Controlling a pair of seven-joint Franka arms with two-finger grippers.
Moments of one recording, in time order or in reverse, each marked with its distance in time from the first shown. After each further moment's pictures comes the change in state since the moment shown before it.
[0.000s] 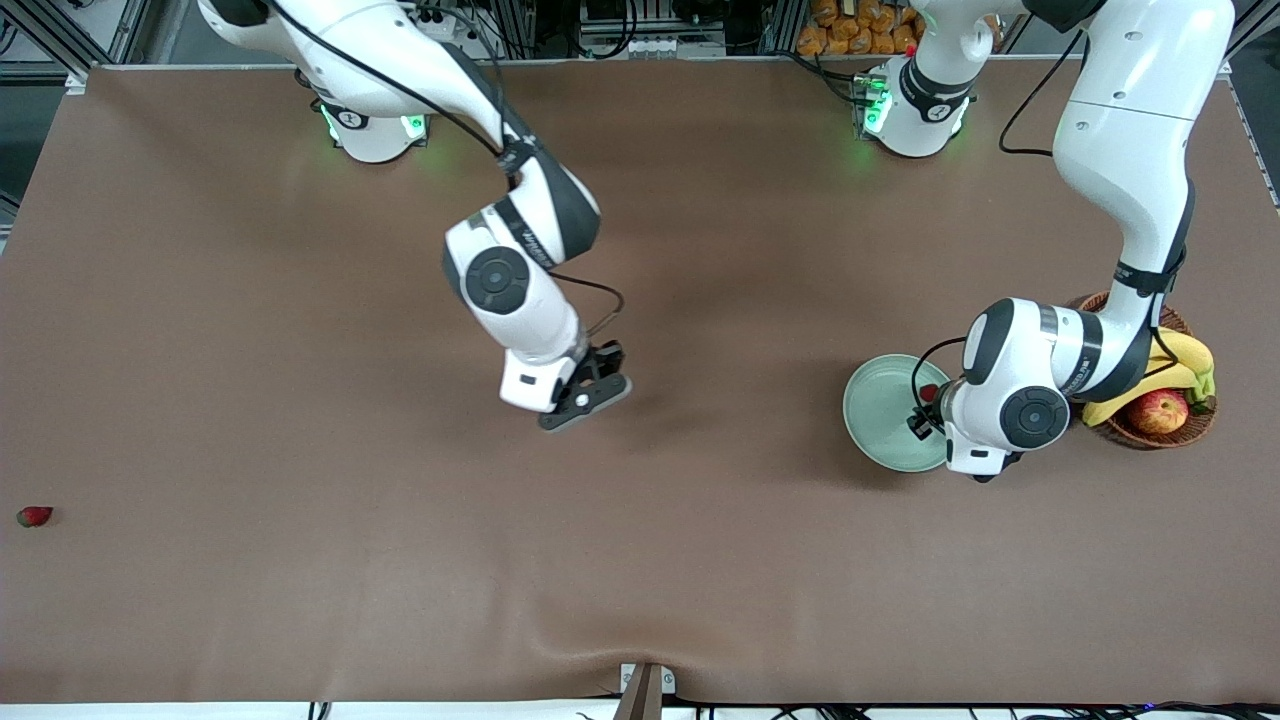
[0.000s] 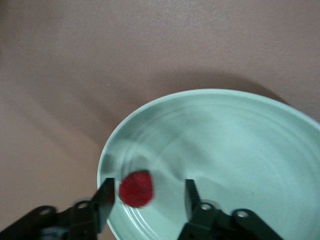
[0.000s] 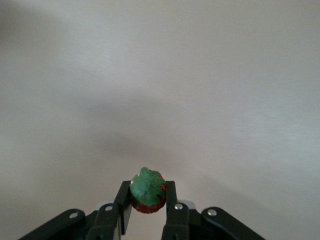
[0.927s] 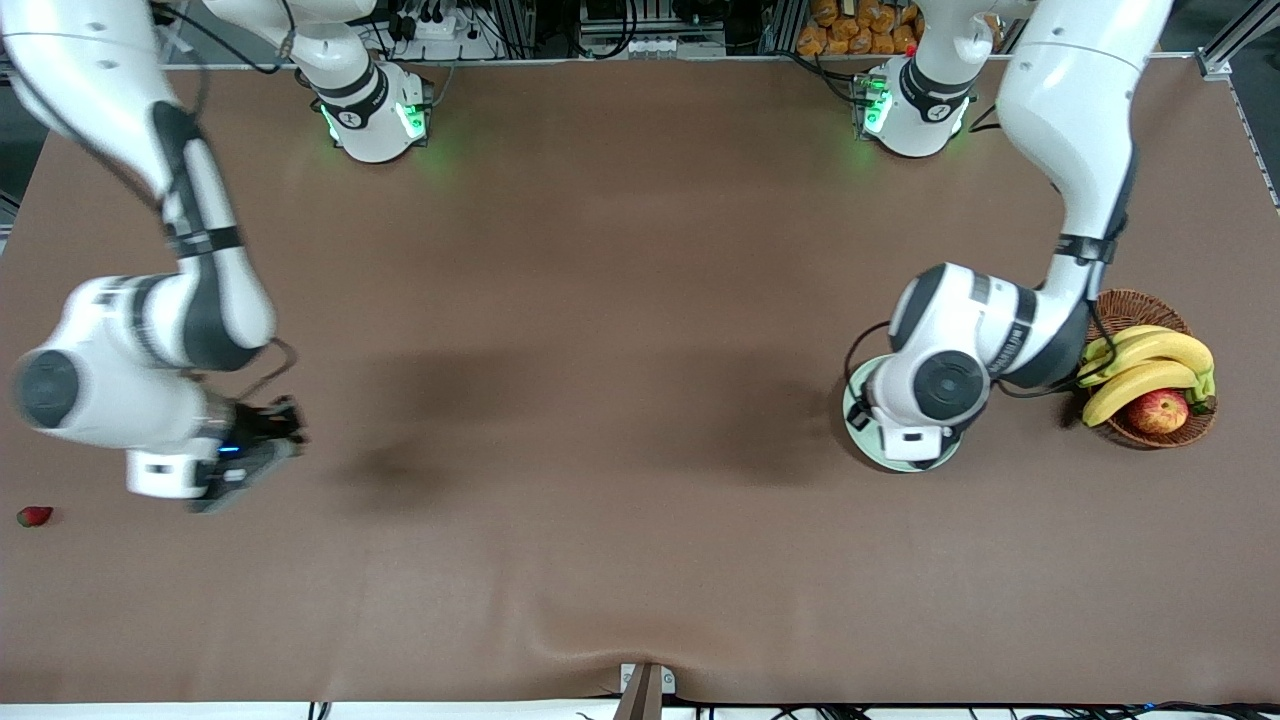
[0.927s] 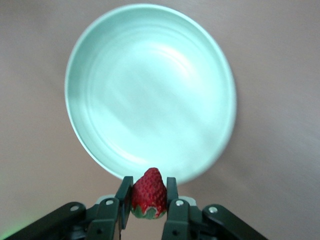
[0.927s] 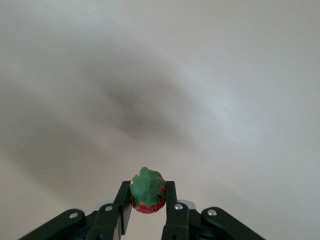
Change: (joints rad) left arm -0.158 -0.060 0.005 0.064 -0.068 -0.105 -0.209; right arm -0.556 -0.134 -0.002 -0.071 -0.141 -0.275 -0.755
